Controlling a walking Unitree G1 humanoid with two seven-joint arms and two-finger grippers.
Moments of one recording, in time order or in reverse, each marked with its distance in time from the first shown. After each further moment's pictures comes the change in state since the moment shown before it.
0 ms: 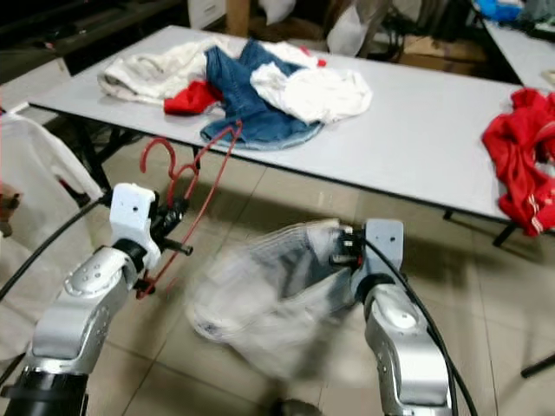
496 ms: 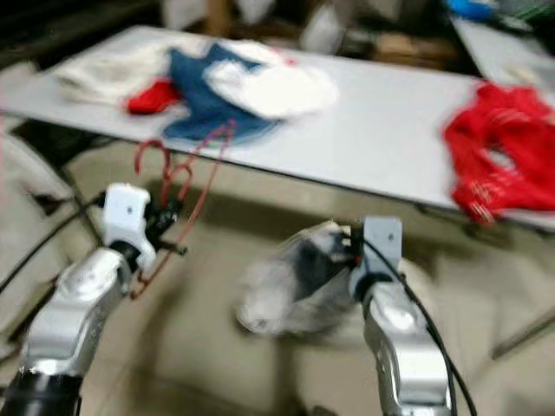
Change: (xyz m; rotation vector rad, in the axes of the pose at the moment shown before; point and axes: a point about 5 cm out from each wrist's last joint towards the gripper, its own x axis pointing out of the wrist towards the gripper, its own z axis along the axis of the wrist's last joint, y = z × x) left arm -0.002 0.007 -0.002 0.006 0.004 0.023; right arm -0.001 0.004 0.005 -0.005 -0.016 0.018
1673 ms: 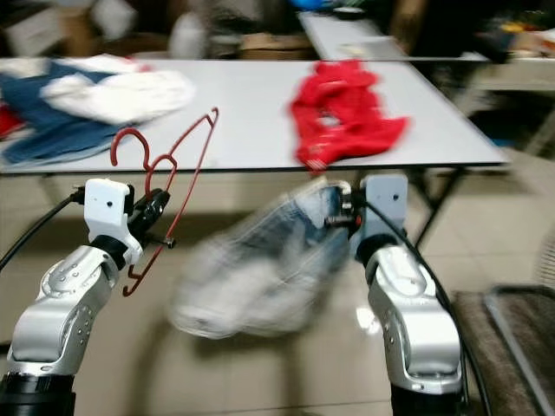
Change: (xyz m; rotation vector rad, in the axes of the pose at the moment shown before) left arm -0.006 0.005 0.009 -0.053 -0.040 0.026; right arm 0.002 0.006 0.062 -0.051 -0.211 0.096
